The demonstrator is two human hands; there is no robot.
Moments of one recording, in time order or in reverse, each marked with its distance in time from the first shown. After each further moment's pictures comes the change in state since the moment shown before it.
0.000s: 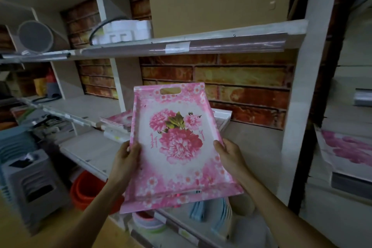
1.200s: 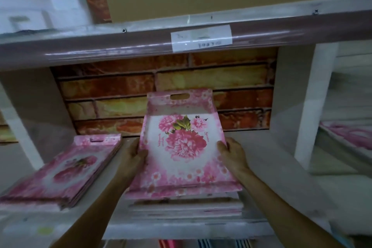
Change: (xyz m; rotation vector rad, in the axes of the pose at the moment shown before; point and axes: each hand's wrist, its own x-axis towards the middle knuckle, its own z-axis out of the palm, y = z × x) left_hand 0.337 -0.082 0.117 -0.032 -0.640 0.192; right_hand 0.202 0.035 0.085 -0.232 0.610 0.148
